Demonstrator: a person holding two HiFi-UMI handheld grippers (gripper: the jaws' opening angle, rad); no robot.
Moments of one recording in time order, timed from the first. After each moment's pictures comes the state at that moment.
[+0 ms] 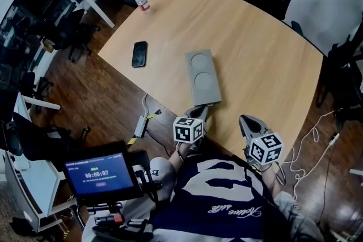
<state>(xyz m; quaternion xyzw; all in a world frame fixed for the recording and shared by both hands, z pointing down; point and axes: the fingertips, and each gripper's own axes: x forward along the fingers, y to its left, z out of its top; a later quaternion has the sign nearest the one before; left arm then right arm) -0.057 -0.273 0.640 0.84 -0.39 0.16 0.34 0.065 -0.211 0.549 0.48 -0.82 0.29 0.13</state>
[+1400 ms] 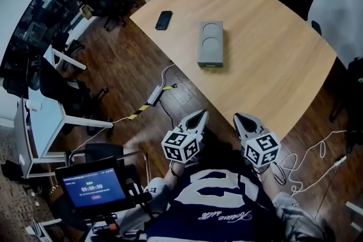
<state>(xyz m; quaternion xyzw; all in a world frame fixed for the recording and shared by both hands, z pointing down) -0.018 -0.045 0.522 0.81 -0.51 0.06 0.29 0.086 -0.047 0.520 0.34 -0.90 0.25 0.10</state>
